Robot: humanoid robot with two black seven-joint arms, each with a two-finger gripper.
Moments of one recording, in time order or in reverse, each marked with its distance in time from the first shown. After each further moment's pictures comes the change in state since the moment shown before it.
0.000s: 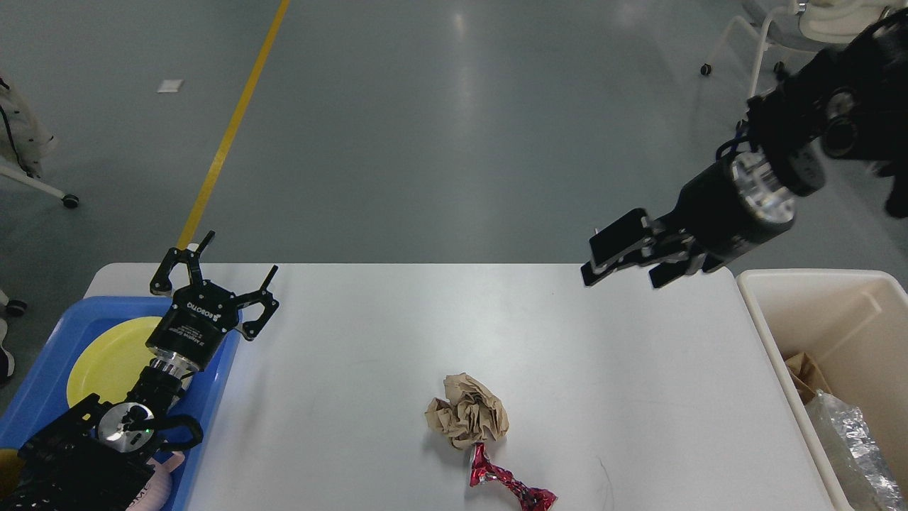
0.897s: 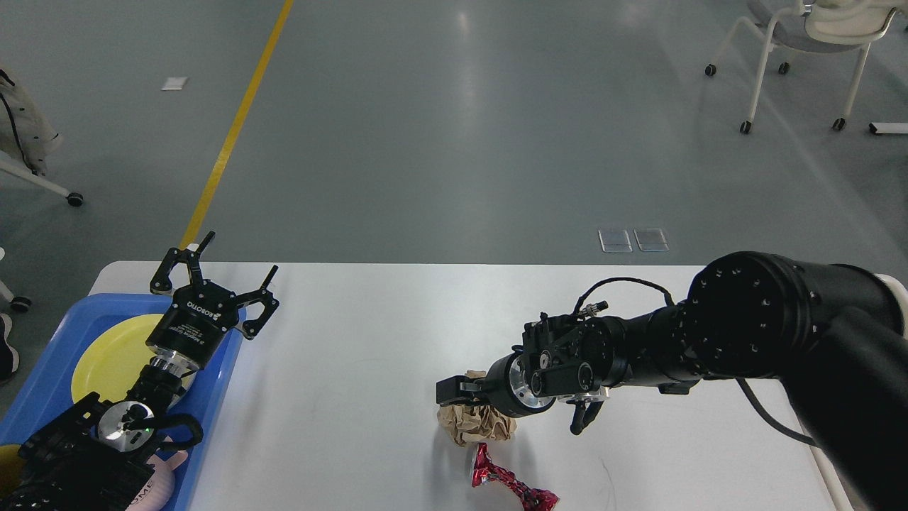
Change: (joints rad) left arm -0.002 0.000 0.000 0.000 0.000 0.000 0.000; right arm -0.691 0.563 0.091 -0.493 0.261 -0.442 -0.177
